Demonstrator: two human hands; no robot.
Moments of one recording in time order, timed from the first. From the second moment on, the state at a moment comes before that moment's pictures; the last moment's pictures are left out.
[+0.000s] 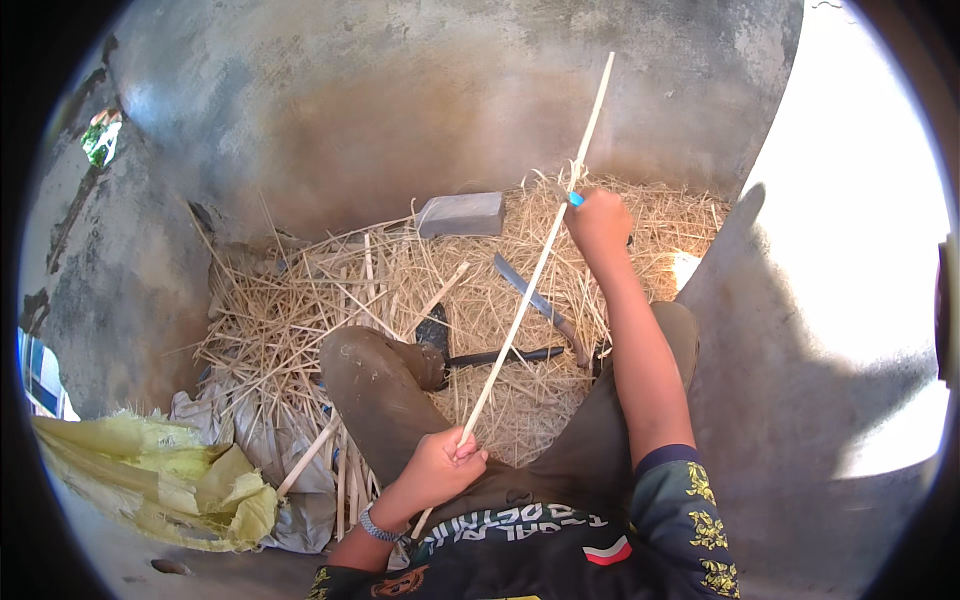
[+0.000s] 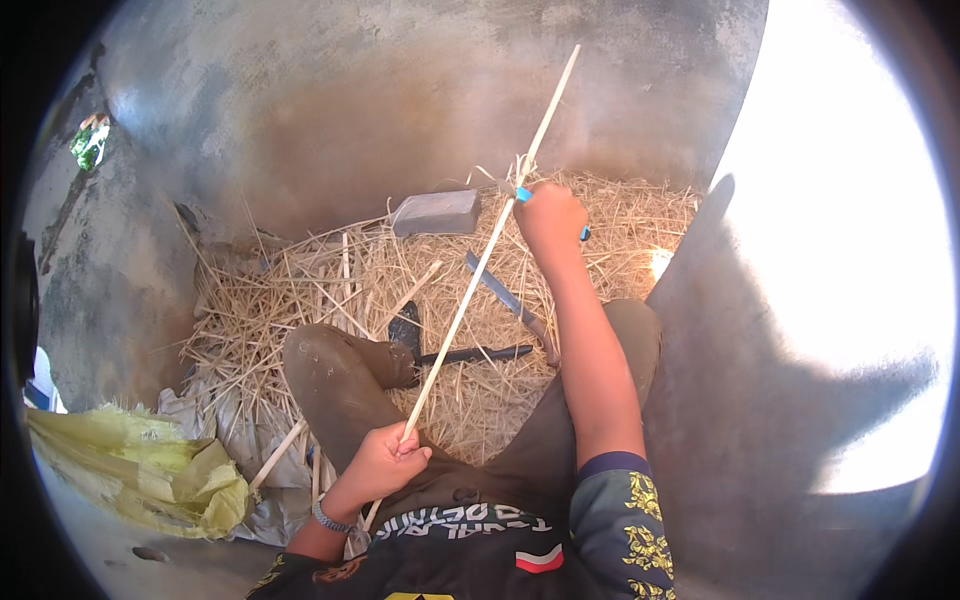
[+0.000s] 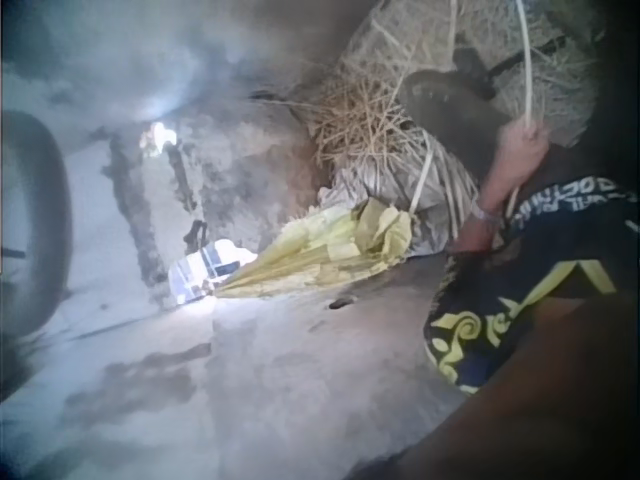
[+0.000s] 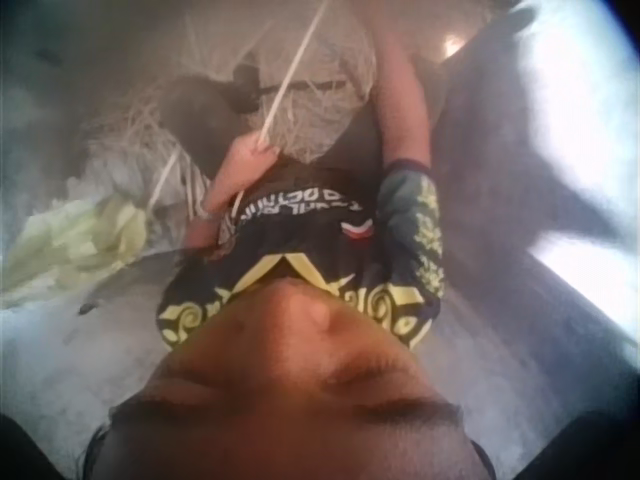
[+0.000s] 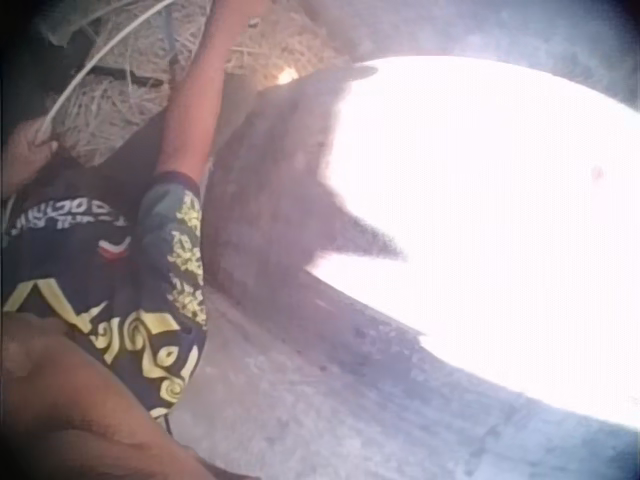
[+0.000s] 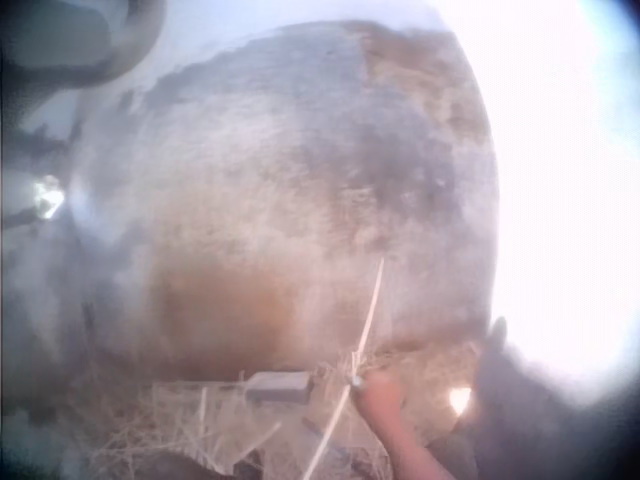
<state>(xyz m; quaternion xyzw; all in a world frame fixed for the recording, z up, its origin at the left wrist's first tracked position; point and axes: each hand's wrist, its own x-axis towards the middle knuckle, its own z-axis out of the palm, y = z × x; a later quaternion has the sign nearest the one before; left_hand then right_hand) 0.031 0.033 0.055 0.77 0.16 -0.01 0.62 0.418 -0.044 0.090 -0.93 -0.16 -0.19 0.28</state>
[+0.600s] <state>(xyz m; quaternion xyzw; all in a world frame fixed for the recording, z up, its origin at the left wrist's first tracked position) 0.000 0.026 0.058 0.56 0.19 -0.18 0.78 0.394 -0.040 0.099 -0.95 -0.18 -0.04 0.26</state>
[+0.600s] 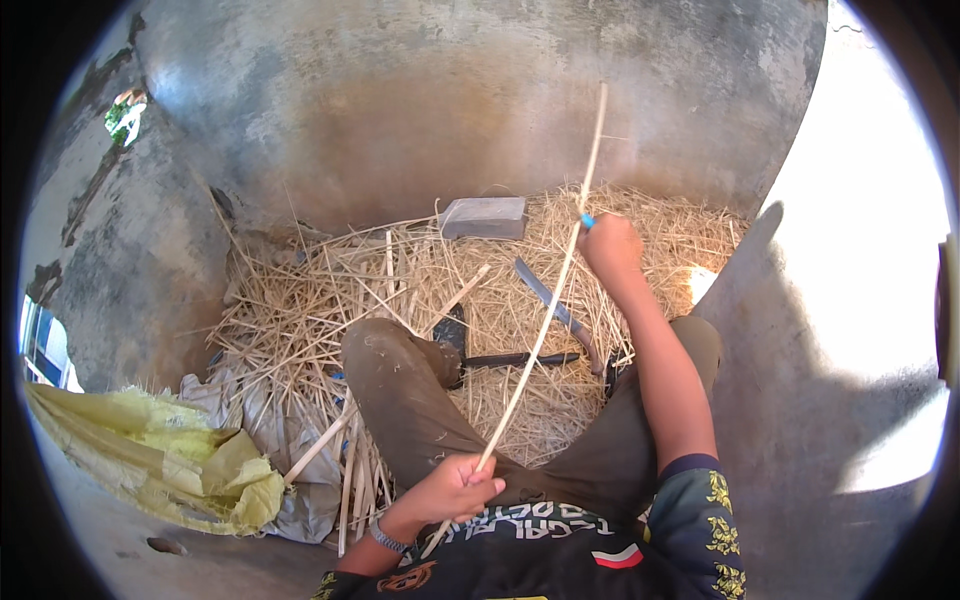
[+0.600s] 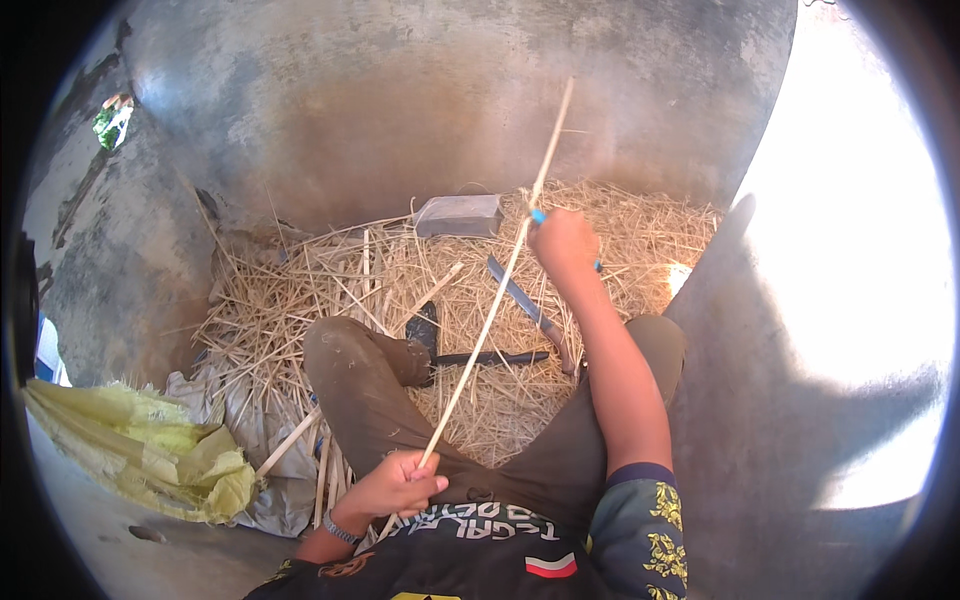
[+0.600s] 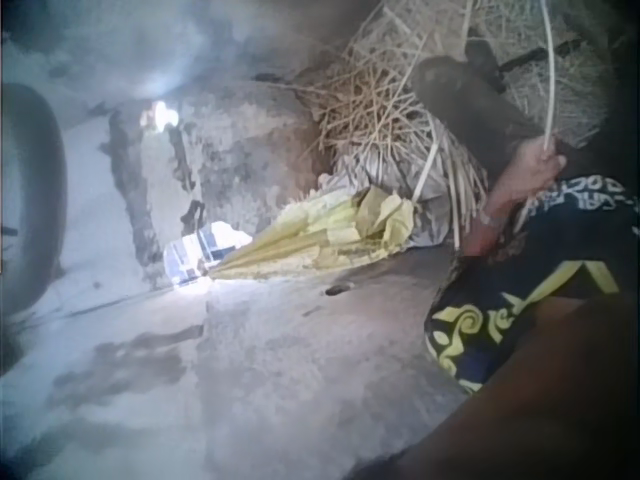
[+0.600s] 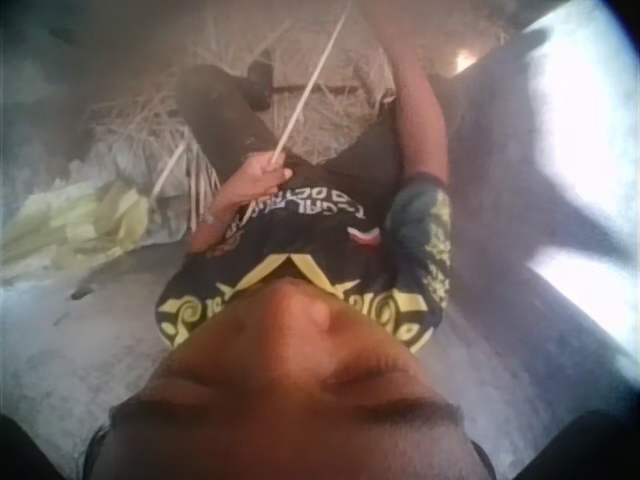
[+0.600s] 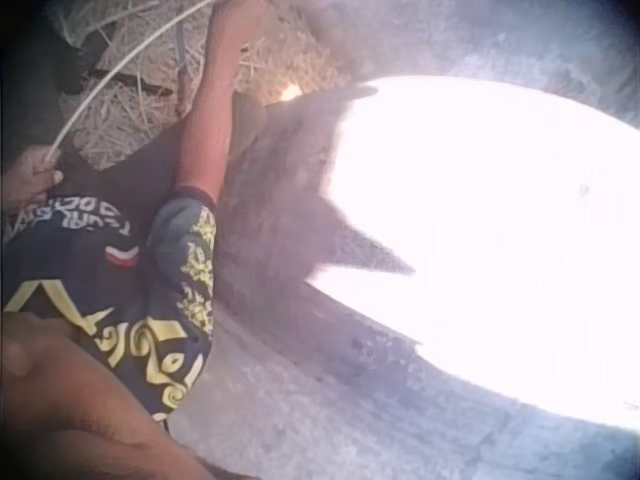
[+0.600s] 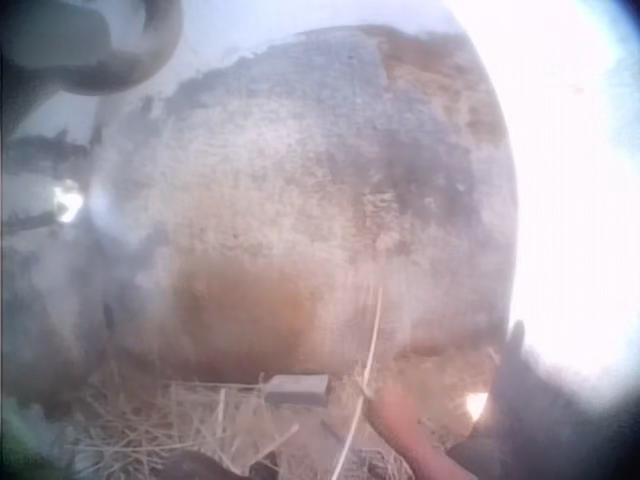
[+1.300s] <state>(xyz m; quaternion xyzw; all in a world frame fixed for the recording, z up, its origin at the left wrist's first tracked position) 0.013 0.023 0.038 0.67 0.23 -0.06 0.70 0.353 -0.001 0.059 -0.94 -0.29 -0.07 0.15</state>
